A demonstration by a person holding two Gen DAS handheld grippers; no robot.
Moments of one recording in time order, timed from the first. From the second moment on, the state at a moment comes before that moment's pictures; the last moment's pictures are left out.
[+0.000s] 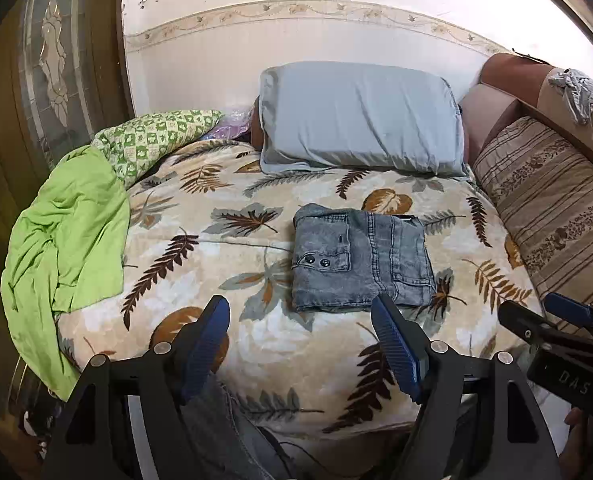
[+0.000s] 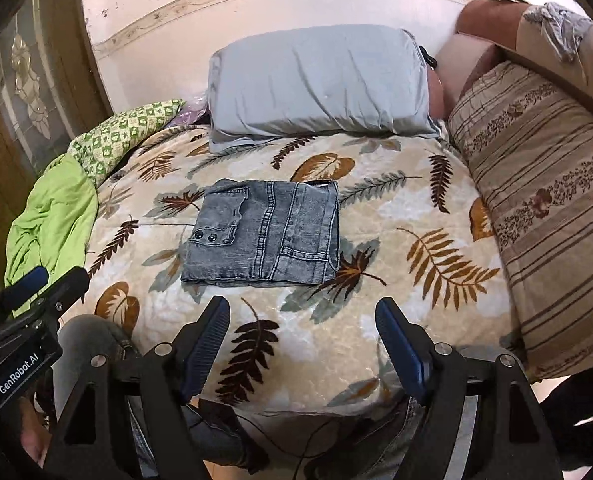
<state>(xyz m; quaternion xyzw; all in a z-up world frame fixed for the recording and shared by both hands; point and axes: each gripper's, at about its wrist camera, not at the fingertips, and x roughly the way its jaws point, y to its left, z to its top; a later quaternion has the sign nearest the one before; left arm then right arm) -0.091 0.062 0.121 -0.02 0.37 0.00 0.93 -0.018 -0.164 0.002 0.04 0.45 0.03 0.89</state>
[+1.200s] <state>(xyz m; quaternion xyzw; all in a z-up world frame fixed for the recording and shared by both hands) -0.080 0.061 0.112 0.00 0.38 0.01 0.92 -0.019 -0.159 0.003 0.04 0.44 0.03 0.90</state>
